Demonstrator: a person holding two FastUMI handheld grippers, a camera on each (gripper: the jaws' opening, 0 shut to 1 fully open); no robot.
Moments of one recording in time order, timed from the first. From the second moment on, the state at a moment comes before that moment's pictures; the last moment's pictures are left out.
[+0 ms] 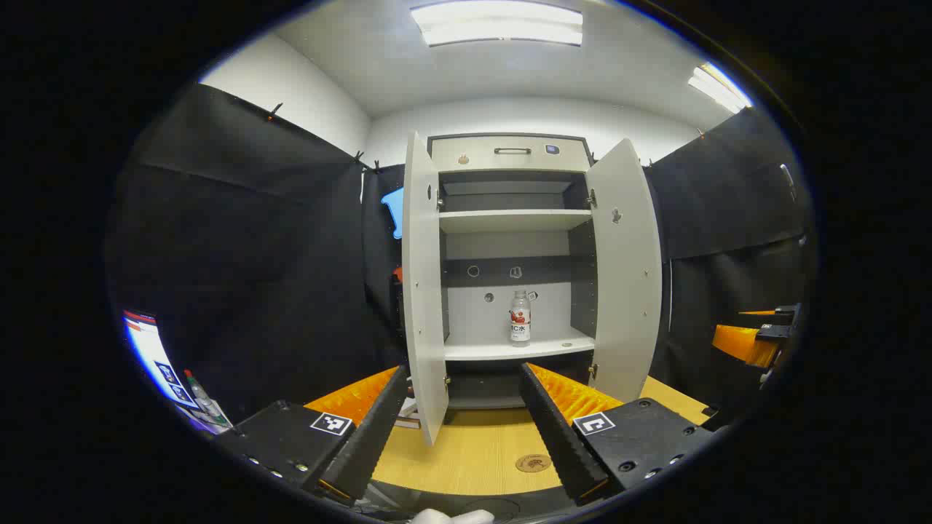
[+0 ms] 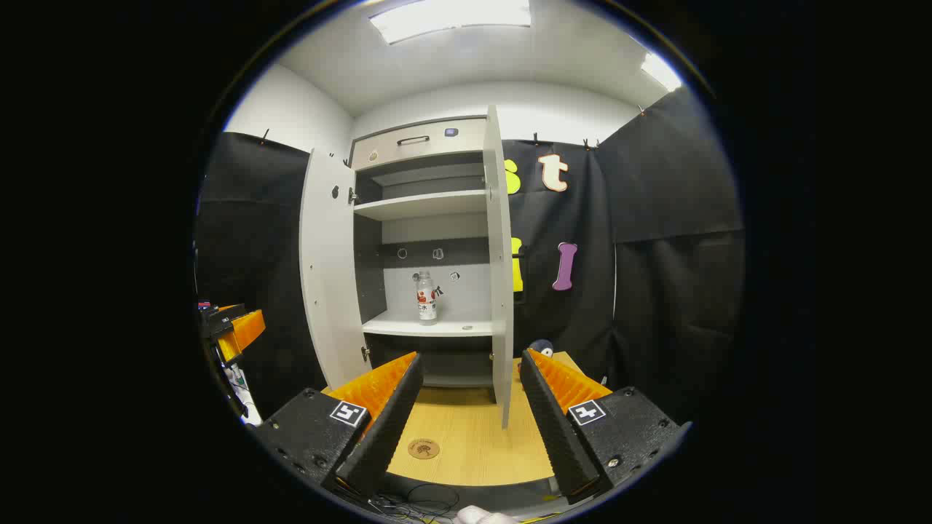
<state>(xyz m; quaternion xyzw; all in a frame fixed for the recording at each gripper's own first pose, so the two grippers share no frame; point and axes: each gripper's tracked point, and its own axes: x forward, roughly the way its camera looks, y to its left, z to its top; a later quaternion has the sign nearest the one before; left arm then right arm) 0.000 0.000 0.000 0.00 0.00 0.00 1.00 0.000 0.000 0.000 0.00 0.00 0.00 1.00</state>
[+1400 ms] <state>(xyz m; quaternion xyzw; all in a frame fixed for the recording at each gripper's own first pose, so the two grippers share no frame) 0.307 -0.105 0.027 0.04 -0.02 -0.04 1.00 0.111 -0.055 0.022 0.02 0.01 0.03 1.00</state>
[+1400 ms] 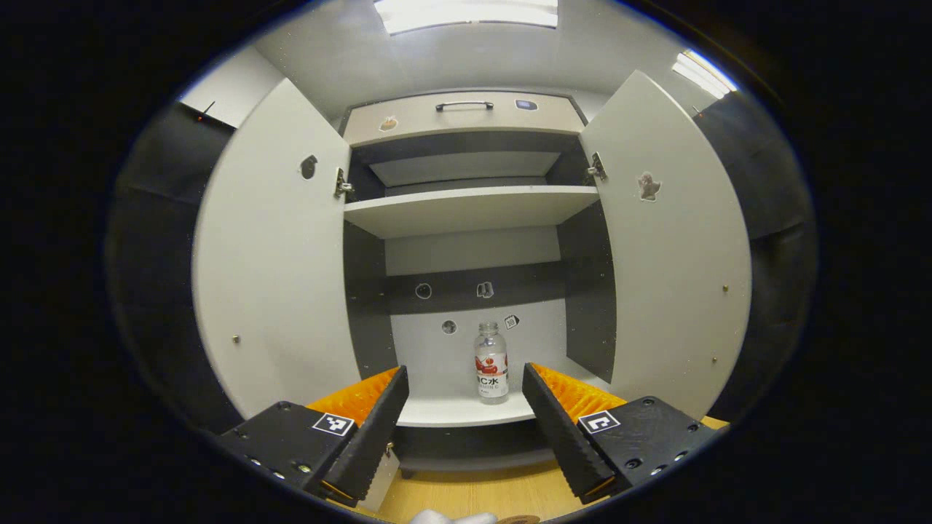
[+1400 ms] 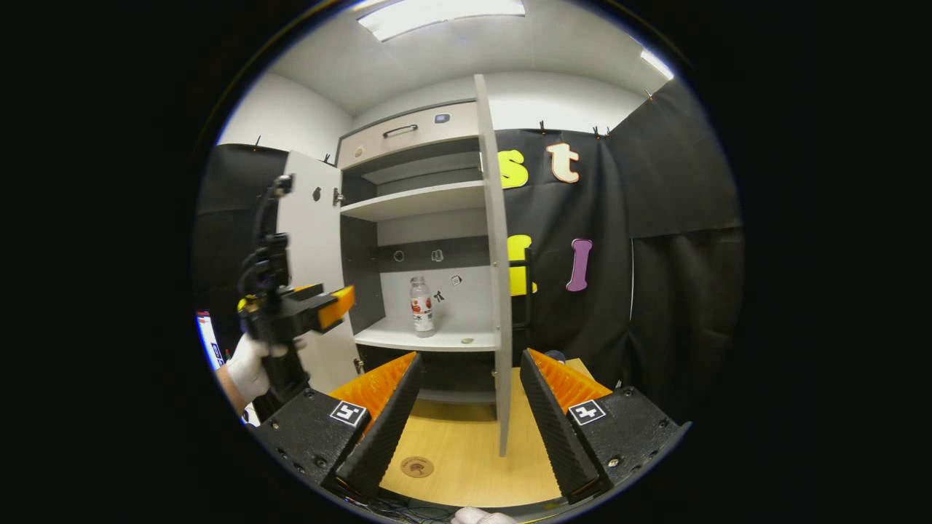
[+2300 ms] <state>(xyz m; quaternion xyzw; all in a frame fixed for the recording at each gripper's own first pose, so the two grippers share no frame) 0.541 -0.136 -0.053 0.01 0.04 0.00 1.00 0.176 -0.151 0.031 0.00 0.03 -0.02 1.00</state>
